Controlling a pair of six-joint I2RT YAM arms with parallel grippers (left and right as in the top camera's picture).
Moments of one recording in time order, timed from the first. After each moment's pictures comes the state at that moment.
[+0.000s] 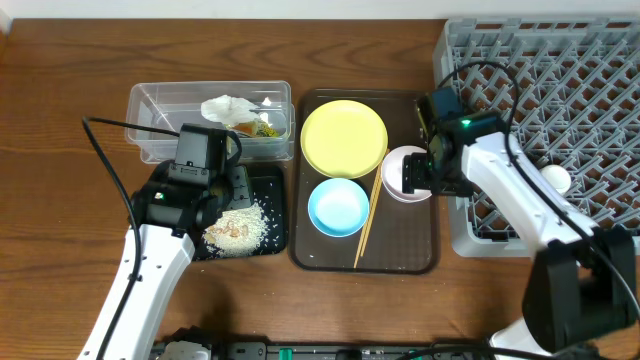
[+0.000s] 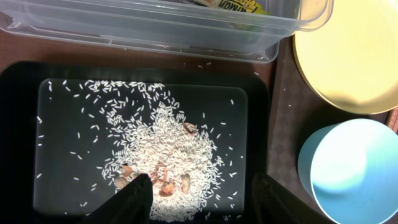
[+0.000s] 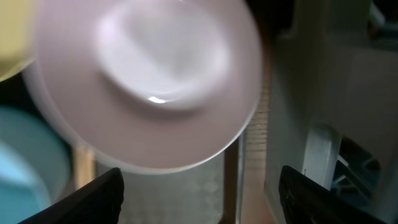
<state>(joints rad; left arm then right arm) -0.19 1.21 1.00 -0.87 -0.04 -0.34 0.32 1.76 1.27 -1.02 0.02 0.43</state>
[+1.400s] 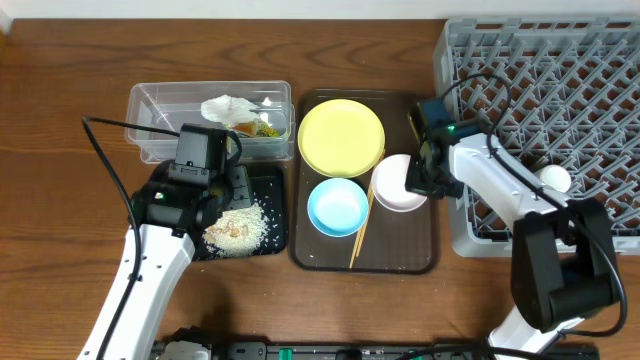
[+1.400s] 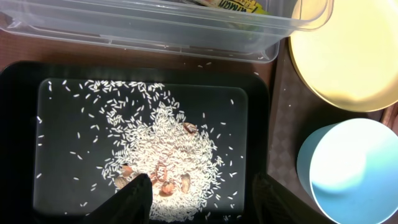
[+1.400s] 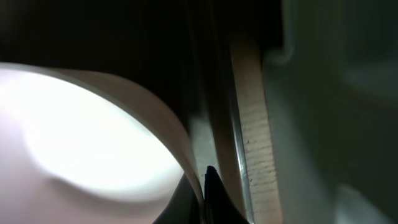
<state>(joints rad) -0.19 1.21 1.00 -0.87 -0.04 -0.34 0.31 1.83 1.23 -0.88 0.07 0.55</state>
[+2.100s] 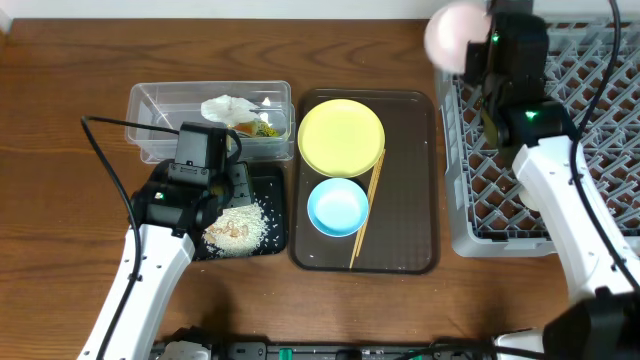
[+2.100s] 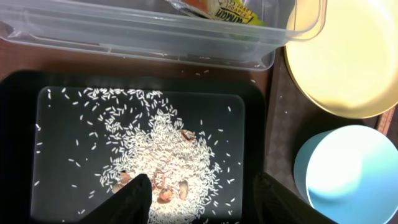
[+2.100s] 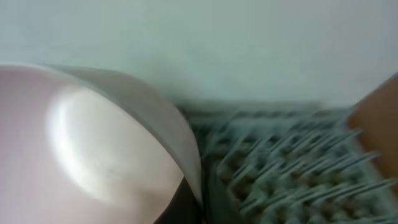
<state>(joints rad) -0.19 1.21 1.00 -0.85 -0.04 -0.34 0.17 1.60 1.39 -0.20 0.41 -0.04</state>
